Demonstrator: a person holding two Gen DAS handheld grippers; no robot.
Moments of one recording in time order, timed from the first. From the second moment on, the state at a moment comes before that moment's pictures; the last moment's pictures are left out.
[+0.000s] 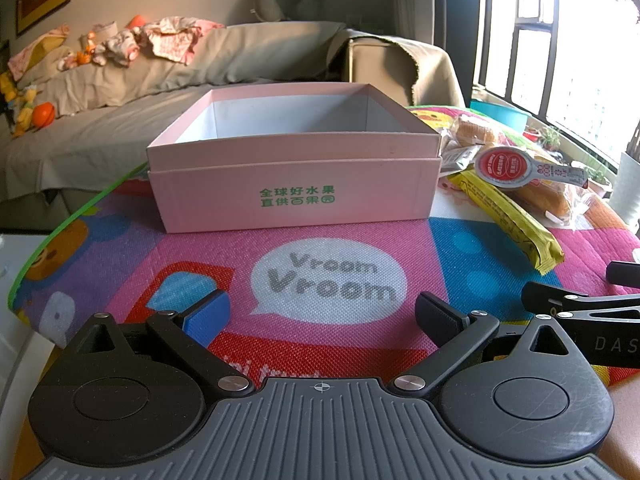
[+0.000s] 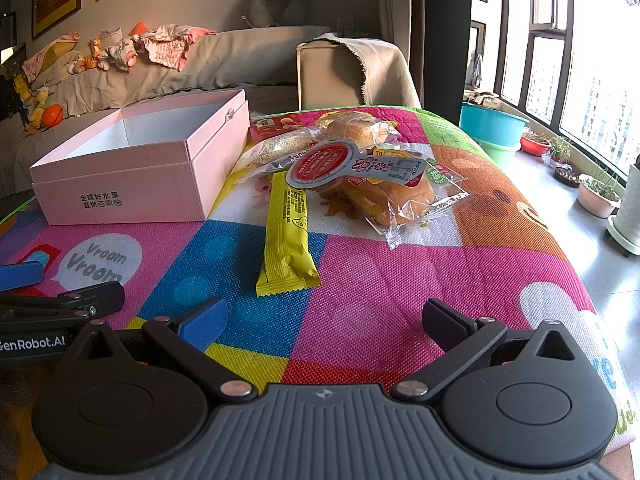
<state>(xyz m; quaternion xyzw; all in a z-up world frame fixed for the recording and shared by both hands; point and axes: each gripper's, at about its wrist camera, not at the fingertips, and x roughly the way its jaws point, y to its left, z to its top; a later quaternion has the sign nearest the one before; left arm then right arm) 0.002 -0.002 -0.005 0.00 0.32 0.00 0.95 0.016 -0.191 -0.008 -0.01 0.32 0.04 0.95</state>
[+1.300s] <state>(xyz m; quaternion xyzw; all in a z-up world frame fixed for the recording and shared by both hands) 0.003 -0.001 -0.003 0.00 0.32 -0.01 0.95 0.032 -0.188 0.004 -0.01 0.39 0.03 0.92</state>
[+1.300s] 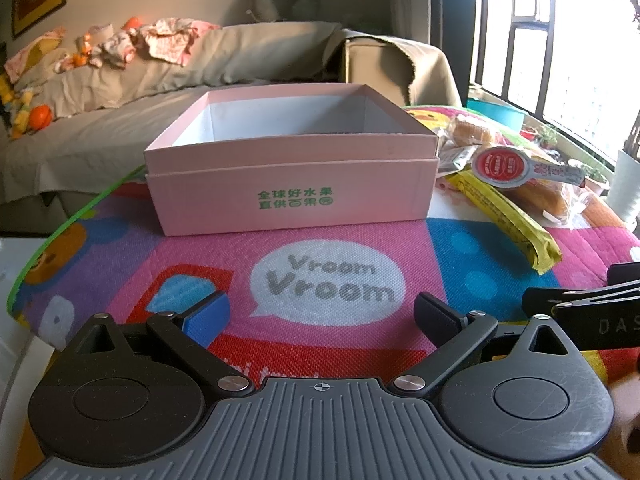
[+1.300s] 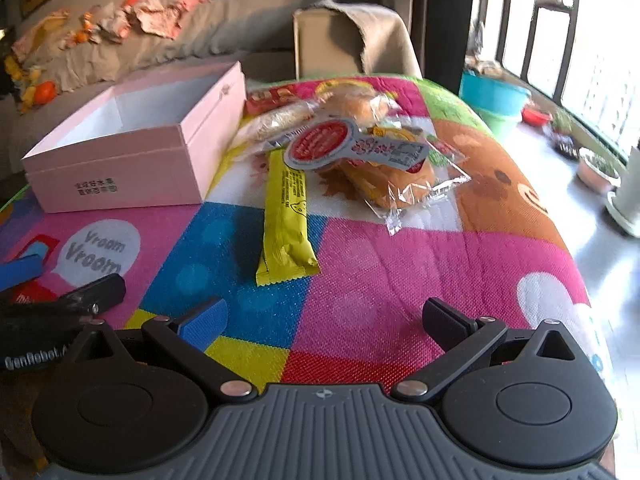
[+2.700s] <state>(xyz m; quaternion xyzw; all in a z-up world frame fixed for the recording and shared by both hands) 0.124 0.125 0.035 -0.05 0.36 0.03 0.93 0.085 -0.170 0.065 -0.15 0.28 0.09 0.94</state>
